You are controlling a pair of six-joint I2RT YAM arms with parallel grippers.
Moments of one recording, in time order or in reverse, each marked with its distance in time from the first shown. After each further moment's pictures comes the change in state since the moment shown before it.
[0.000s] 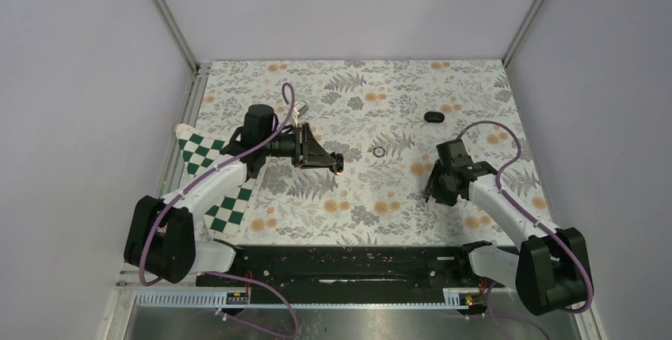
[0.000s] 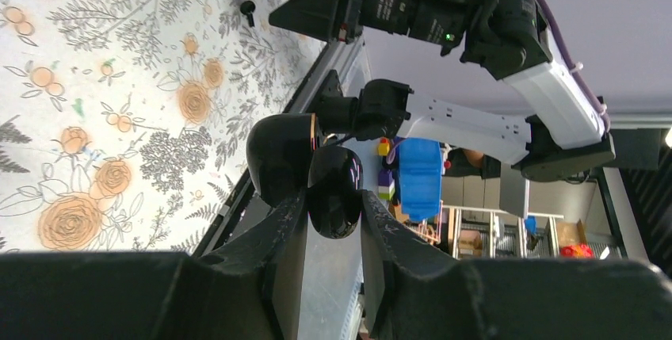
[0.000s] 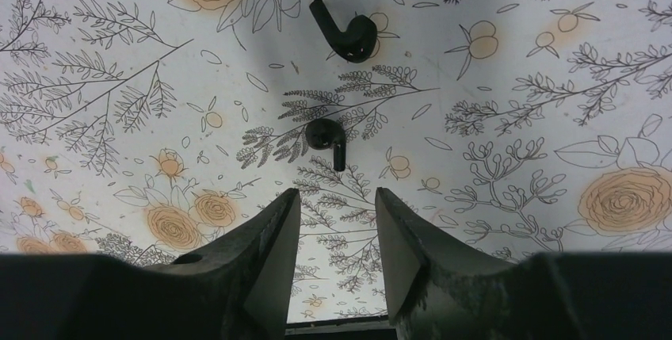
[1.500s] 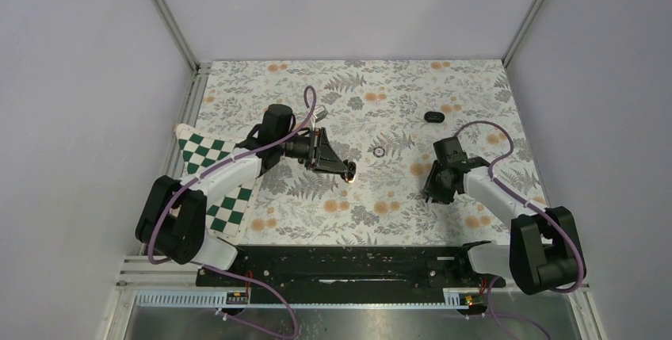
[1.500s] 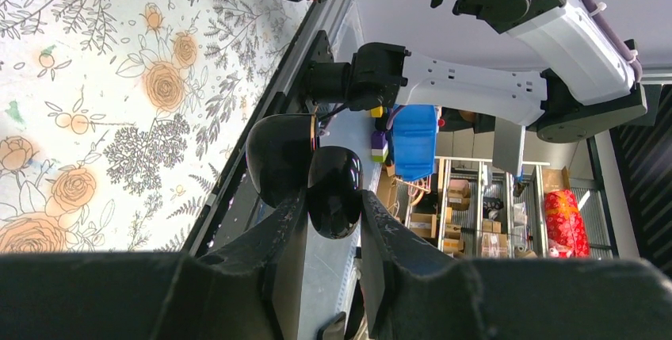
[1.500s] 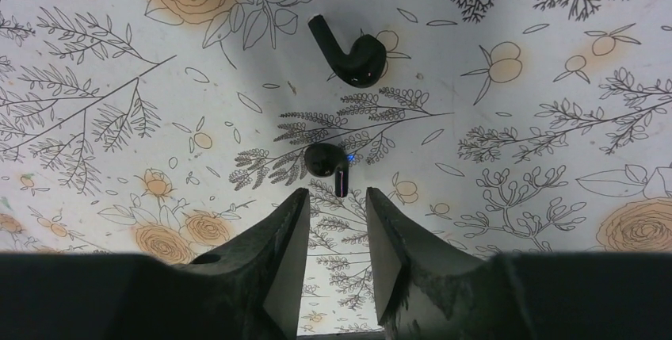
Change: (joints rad) left arm -0.103 0.122 0.041 0.035 0.064 0.013; right arm -0.016 0.126 0.008 0.053 -0.029 -0.023
